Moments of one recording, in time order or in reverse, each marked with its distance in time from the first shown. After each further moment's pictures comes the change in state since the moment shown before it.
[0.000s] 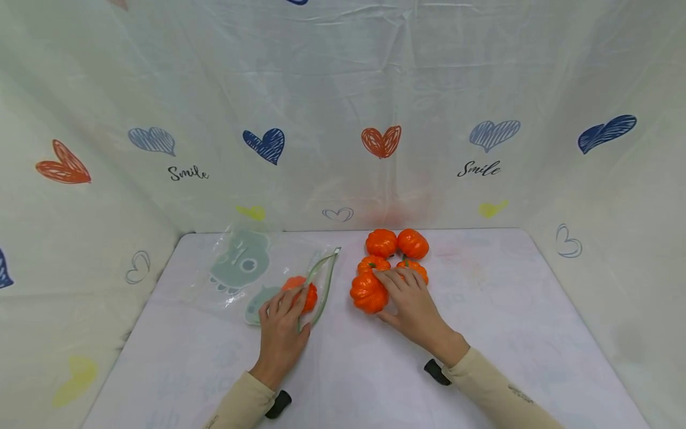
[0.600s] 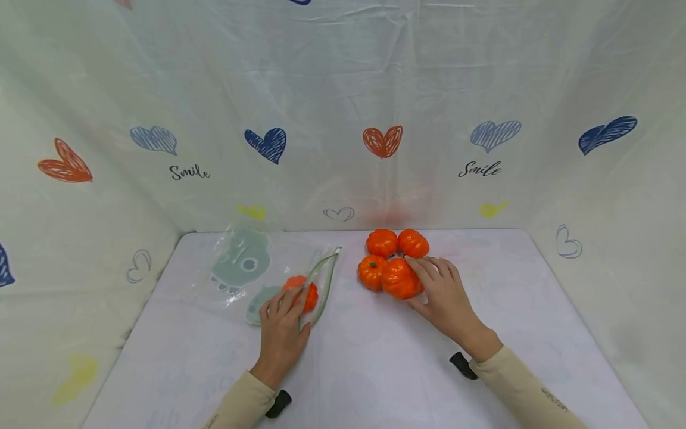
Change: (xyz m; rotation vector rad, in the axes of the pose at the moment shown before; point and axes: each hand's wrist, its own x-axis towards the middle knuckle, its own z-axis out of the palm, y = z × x) left_hand -0.002 -0.001 0.000 -0.002 -0.003 -0.005; right_hand -0.014 0.037 -0.031 -0.110 0.051 0.061
